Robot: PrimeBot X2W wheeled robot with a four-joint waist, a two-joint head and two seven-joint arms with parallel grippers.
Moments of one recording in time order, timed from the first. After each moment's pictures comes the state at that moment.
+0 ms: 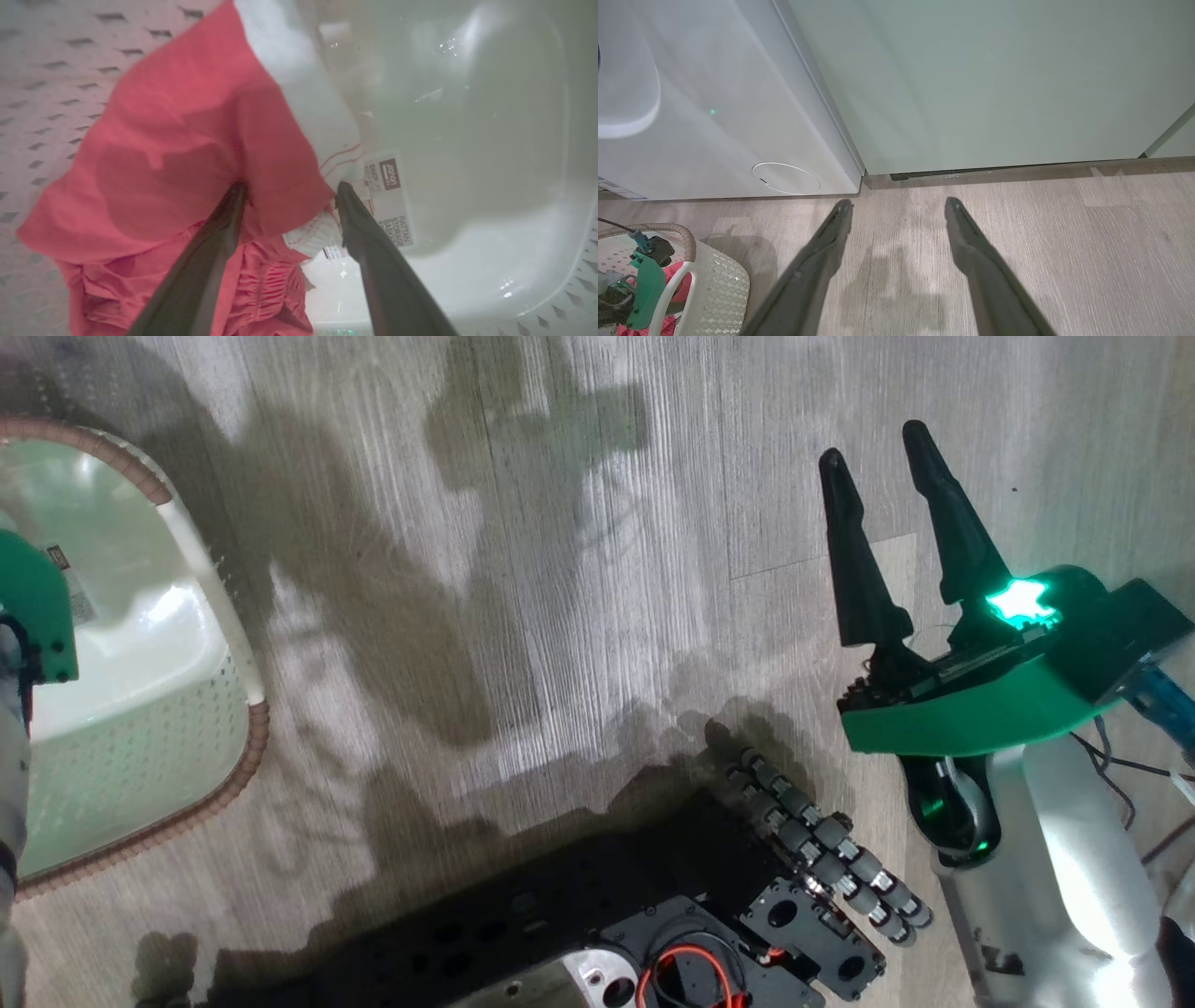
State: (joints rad) left arm -1.02 0.40 -0.23 1.29 -0.13 0.14 0.09; right arm -0.36 -0.05 0.18 -0.01 0.36 0.13 -0.25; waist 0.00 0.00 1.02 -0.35
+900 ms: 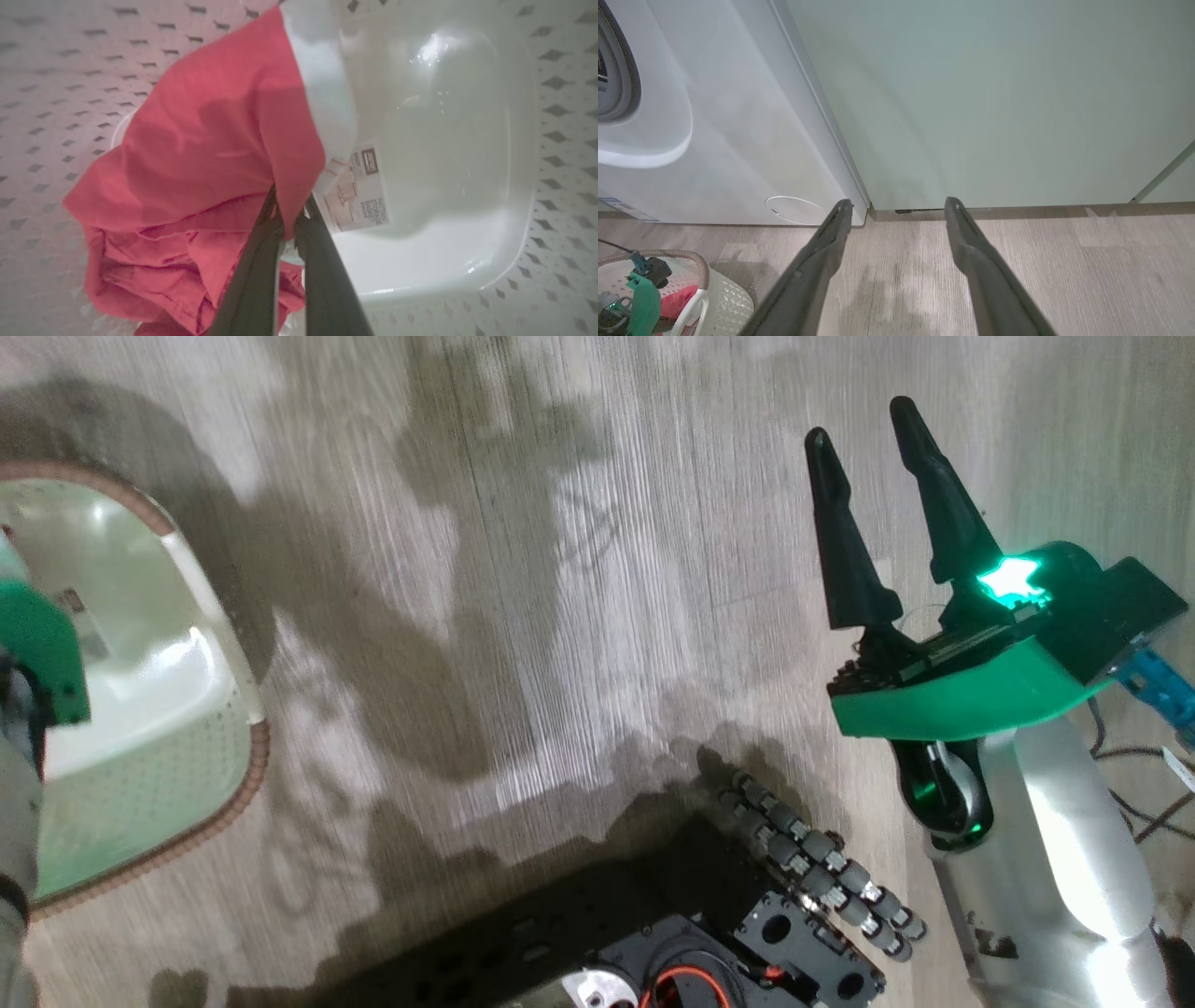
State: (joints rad) left arm -0.96 0.41 -0.22 1.29 -0.21 0.13 0.08; right arm -0.40 -0.05 0.20 0.01 0.35 0.13 -0.25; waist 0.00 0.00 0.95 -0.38
